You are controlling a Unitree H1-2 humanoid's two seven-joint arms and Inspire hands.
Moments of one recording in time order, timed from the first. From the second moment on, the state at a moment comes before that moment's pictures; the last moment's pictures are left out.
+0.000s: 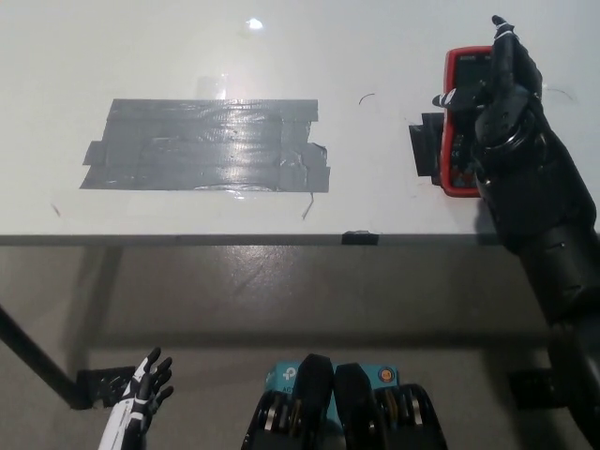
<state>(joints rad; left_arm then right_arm) 0.18 0.09 0.02 -0.04 -0.01 -0.07 -0.08 -1.10 -0.14 0.05 0.94 -0.46 0.39 -0.24</state>
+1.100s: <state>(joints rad) 0.15 0.10 0.02 -0.04 0.02 -0.08 -0.08 -1.19 -0.14 0.04 1.32 -0.40 0.19 -0.55</state>
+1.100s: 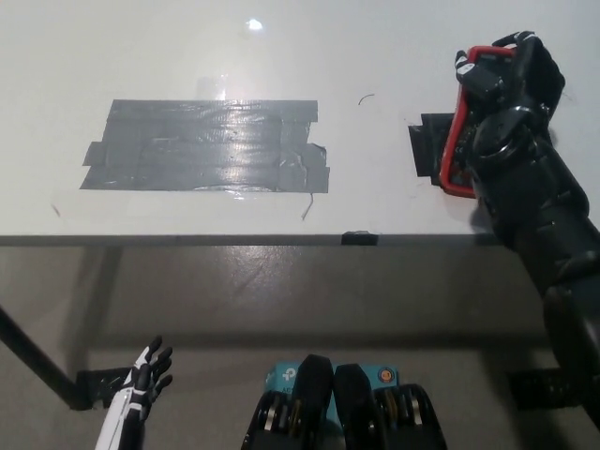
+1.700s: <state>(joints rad) 0.15 0.10 0.03 -0.04 0.02 -0.08 -0.08 -1.14 -0.13 -0.21 1.28 -0.21 -0.05 -0.61</state>
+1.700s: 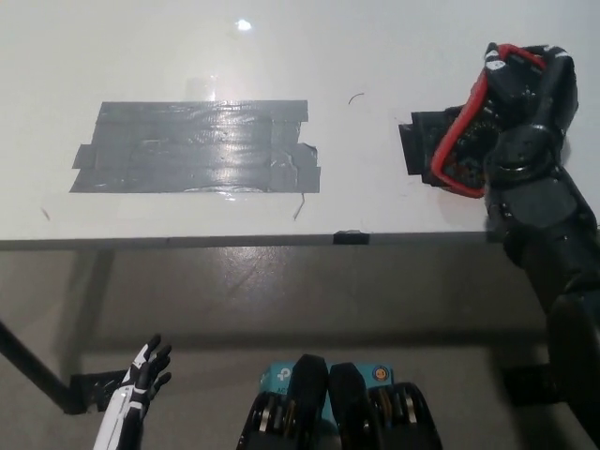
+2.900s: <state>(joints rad) 0.08 0.10 0.01 -0.47 0.03 -0.06 -0.08 -0.87 0.16 -0.63 0.56 0.50 0.23 -0.35</state>
